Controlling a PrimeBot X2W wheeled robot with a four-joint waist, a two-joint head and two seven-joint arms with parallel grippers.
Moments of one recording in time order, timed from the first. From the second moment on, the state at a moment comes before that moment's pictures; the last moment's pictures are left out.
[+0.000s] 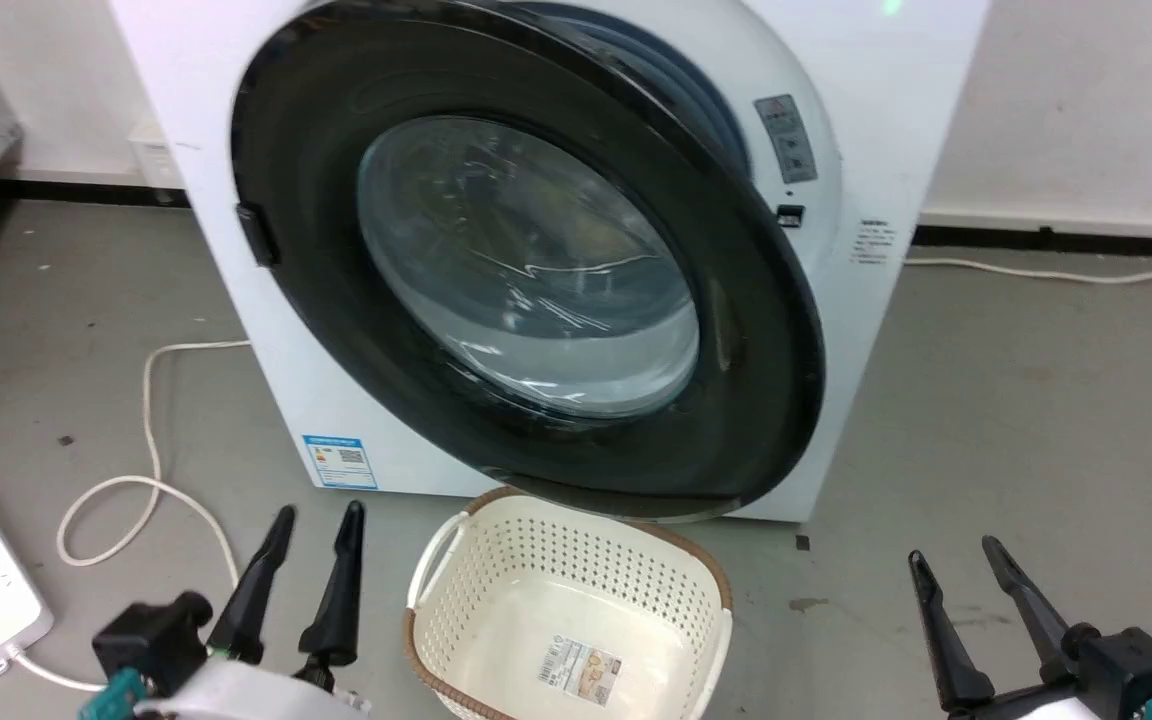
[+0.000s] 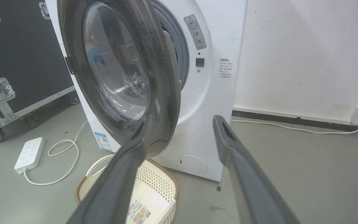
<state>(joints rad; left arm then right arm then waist) -0.01 0.29 -0.22 0.08 -0.64 -0.06 -0.26 0.07 -0.12 0.02 0.11 0.15 0.13 -0.26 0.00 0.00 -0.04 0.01</state>
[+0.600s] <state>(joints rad) 0.10 0.16 -0.13 0.05 -0.16 -0.01 -0.26 0.05 -0.20 0.20 0.07 0.23 0.13 -0.23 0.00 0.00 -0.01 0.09</state>
